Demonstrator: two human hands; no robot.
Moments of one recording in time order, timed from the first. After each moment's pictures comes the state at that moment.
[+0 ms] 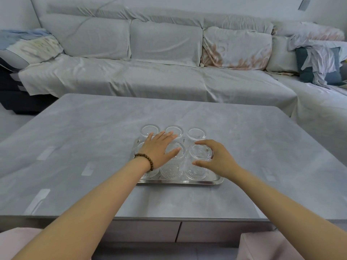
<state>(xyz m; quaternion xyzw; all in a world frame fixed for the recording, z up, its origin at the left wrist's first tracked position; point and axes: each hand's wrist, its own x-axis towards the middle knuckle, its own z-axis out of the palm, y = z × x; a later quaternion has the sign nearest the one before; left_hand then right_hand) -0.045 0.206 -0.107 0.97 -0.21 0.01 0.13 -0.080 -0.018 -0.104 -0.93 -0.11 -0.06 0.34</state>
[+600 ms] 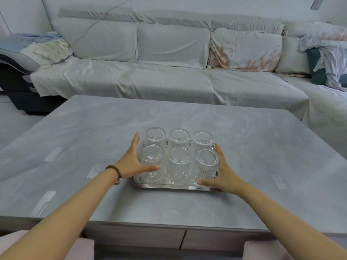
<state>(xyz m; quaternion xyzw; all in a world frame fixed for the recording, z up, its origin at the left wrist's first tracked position) -0.051 0.288 -0.136 0.89 -0.05 -0.08 0.45 -0.079 -0.027 -0.144 -0.89 -0.12 0.04 0.44</state>
